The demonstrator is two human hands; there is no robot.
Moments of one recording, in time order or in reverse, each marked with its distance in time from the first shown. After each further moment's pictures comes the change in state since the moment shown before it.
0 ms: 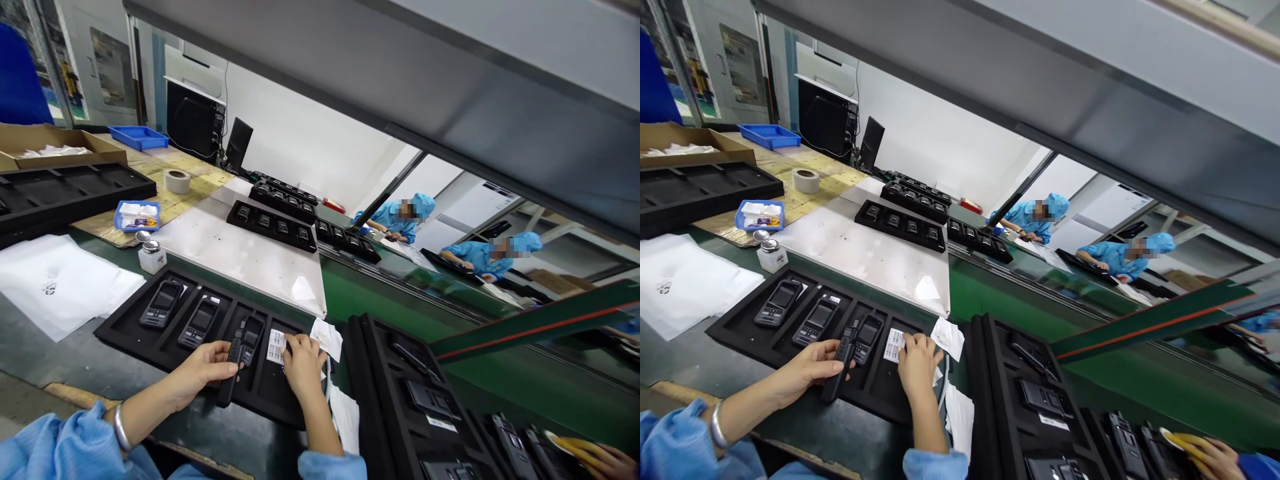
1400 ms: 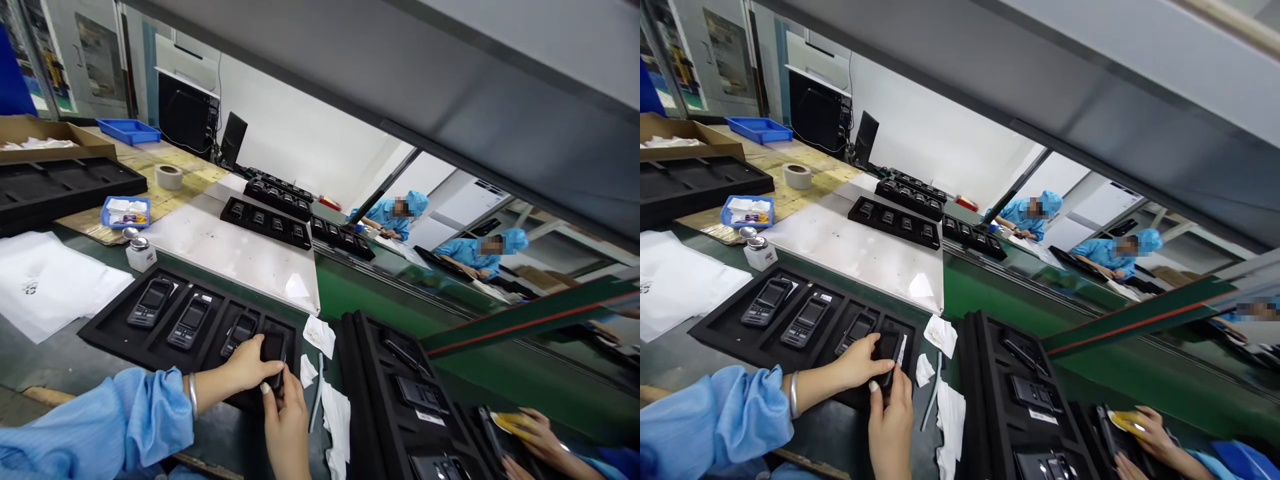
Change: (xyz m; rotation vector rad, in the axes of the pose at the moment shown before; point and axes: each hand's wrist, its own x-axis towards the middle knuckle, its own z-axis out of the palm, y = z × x) left_hand 0.082 -0.026 0.075 0.704 0.141 0.184; right_hand -0.092 -0.012 0.027 0.736 0.277 0.055
